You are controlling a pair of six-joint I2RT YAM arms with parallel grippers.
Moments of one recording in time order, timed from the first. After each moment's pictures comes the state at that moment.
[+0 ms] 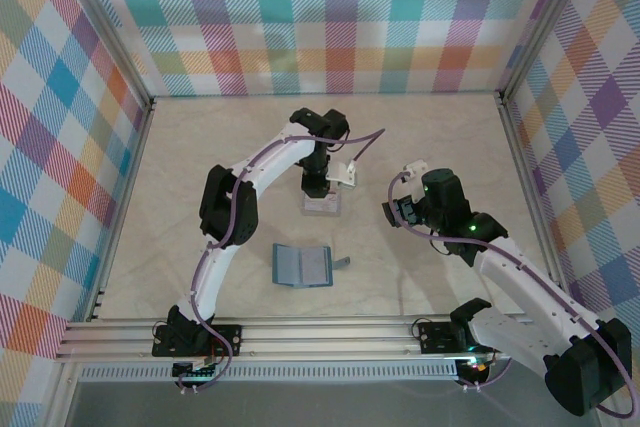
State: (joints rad) left arm -0.63 2.31 2.16 -1.39 0.05 0.98; right arm 0.50 0.95 0.73 -0.46 0.12 -0.03
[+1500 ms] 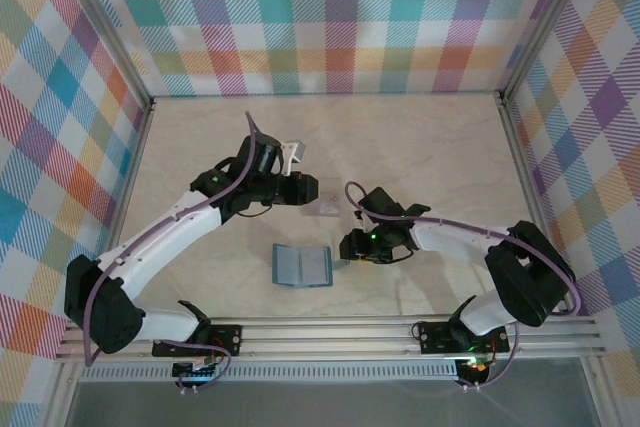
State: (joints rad) left arm -0.62 1.31 1.15 -0.56 0.33 -0.54; right arm 0.74 1.48 0.75 -0.45 -0.39 0.73
